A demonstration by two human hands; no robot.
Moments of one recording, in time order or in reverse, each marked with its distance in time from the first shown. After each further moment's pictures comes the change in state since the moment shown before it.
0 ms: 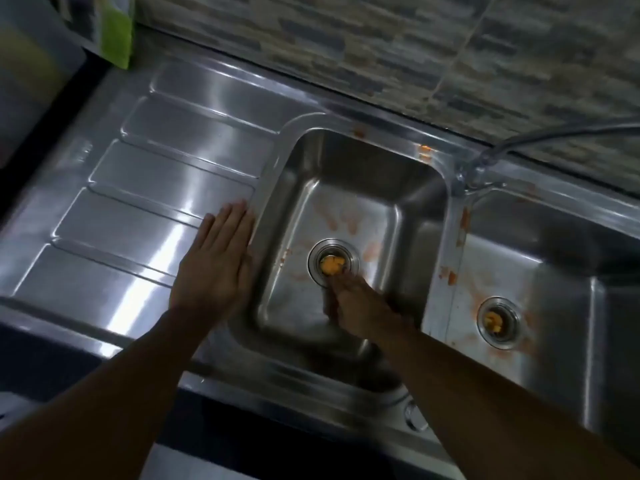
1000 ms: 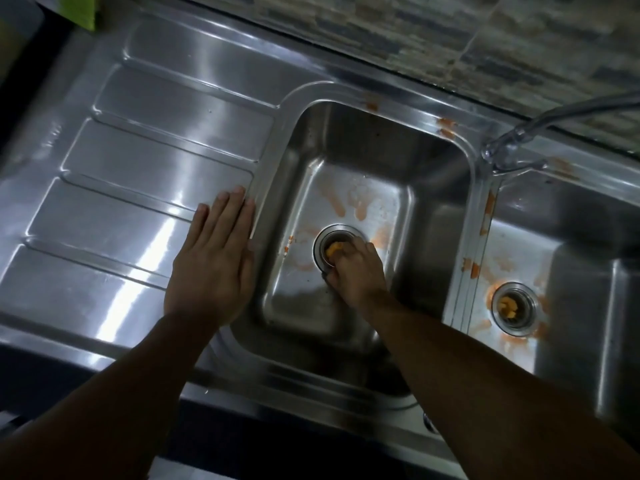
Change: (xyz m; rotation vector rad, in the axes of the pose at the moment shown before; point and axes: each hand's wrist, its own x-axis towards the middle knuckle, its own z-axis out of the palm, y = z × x) left_hand 0.003 -0.007 0.008 0.032 -0.008 -0.022; right_hand 0.055 -0.002 0.007 -0.076 0.258 0.138
